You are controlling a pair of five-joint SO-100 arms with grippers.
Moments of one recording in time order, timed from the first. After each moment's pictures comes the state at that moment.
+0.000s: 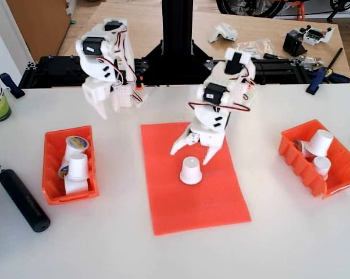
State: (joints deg) arm 0 10.3 111.5 91.1 102.3 -150.7; arm 1 22.8 48.7 33.1 92.7 78.7
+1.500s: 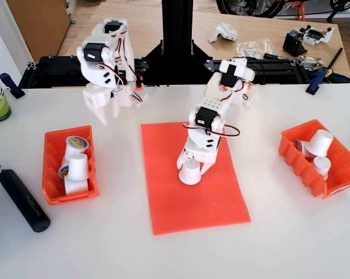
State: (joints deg) arm 0 10.3 111.5 95.9 96.0 -151.4; arm 1 24.0 38.6 33.1 89.6 80.8
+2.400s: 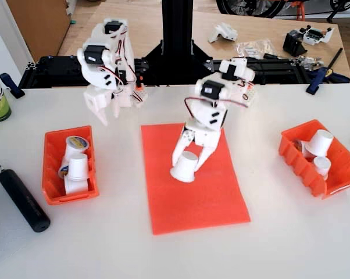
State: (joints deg) arm 0 10.3 112.7 99.8 95.5 -152.1; arm 1 23.9 38.5 4.5 89.9 70.2
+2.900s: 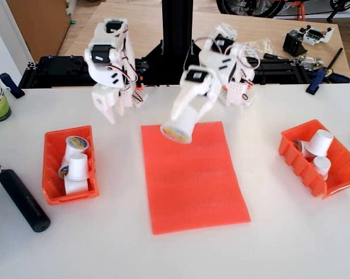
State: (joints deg) arm 0 4.9 115.1 102.6 95.4 -154.3; arm 1 25.7 49.0 -10.7 74.9 9.3
